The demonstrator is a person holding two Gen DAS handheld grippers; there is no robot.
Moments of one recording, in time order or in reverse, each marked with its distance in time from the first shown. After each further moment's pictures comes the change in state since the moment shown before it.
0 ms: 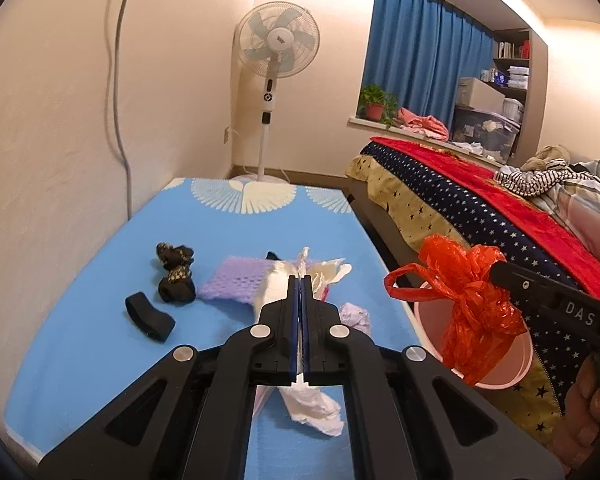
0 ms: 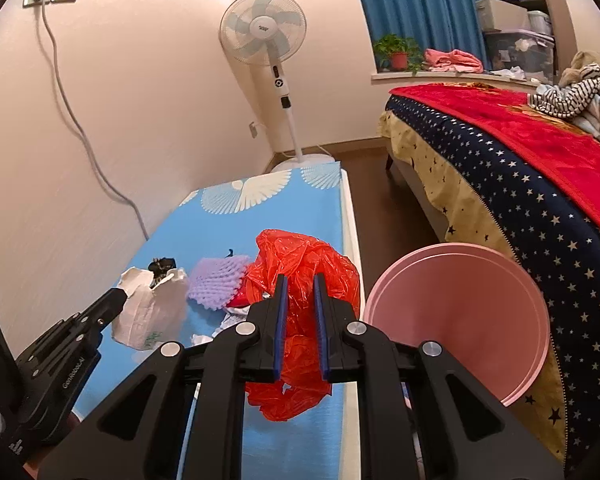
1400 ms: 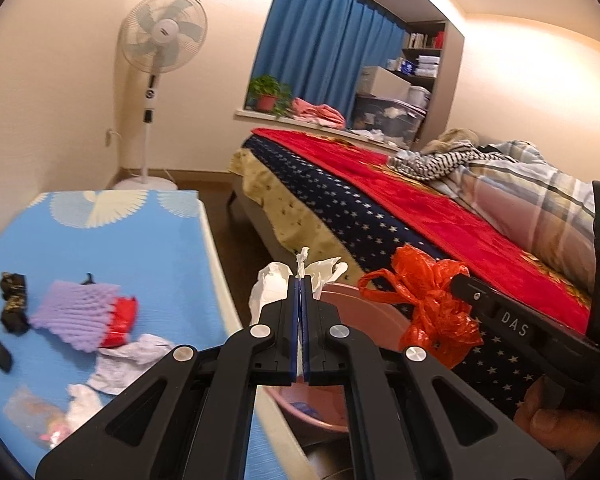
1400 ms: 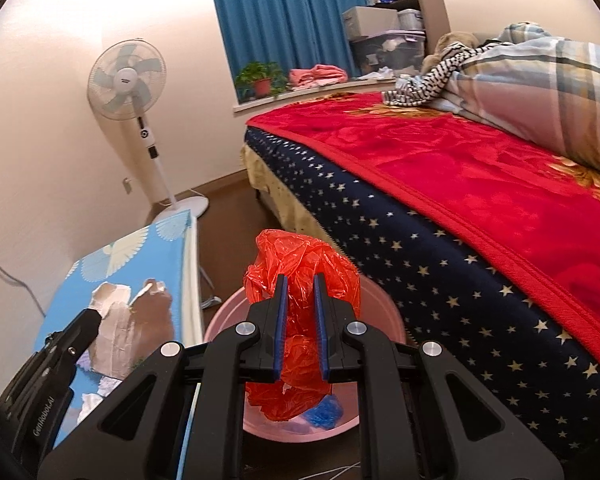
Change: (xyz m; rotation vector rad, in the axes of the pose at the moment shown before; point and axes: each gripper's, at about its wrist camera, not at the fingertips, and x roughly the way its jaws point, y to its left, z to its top) left arm 0.048 -0.136 0.007 0.078 0.038 -0.377; right arm -0.042 -0.119 0.004 0.231 -0.116 -0.404
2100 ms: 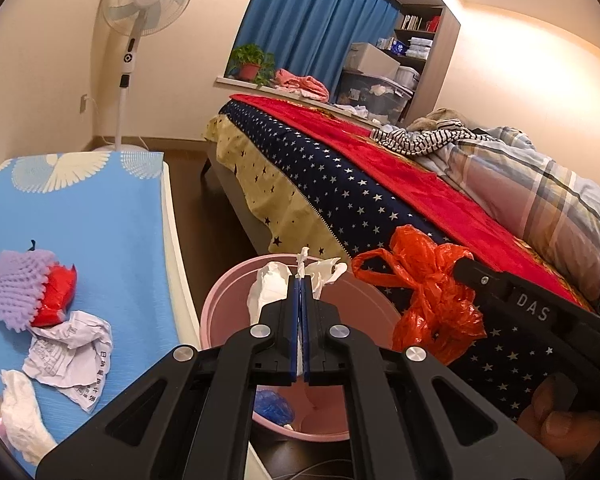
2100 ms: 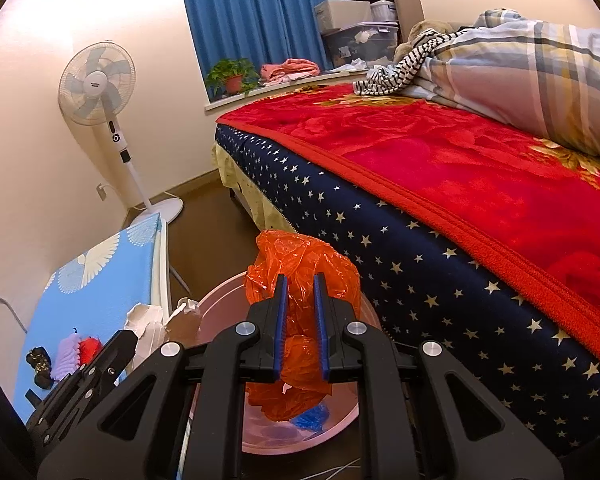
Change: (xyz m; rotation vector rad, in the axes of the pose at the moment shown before) left arm 0.051 -0.008 -0.020 -0.043 0.092 -0.077; right arm 0.020 -0.015 0.001 0.051 0.017 -0.078
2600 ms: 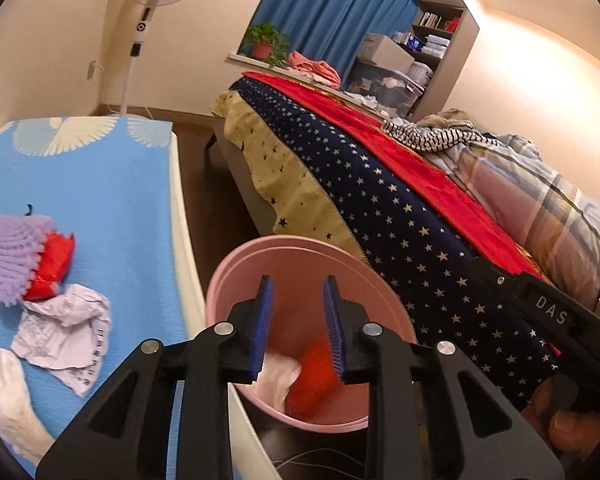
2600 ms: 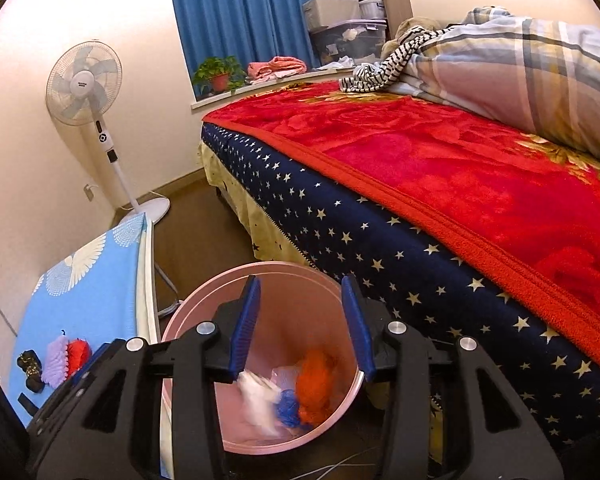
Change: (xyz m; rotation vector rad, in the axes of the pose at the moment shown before) left arm 0.004 0.022 -0.003 -0.093 0.056 -0.015; right arm 0.000 -0.007 -0.001 0.014 0.007 -0.041
